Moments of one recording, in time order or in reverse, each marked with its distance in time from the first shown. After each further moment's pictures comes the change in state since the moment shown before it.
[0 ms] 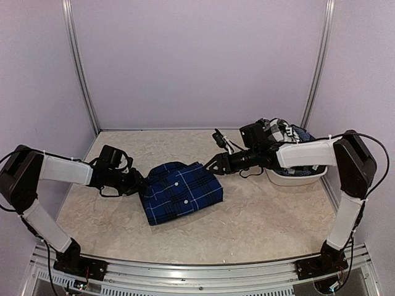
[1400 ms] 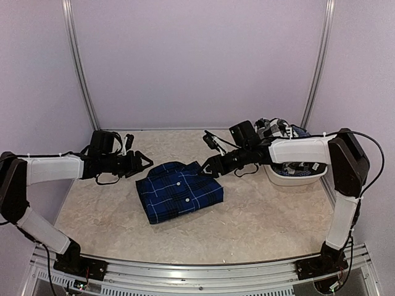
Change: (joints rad) left arm 0.018 -0.149 0.085 -0.003 0.072 0.159; right arm 0.055 0.106 0.196 -0.201 0.097 -0.201
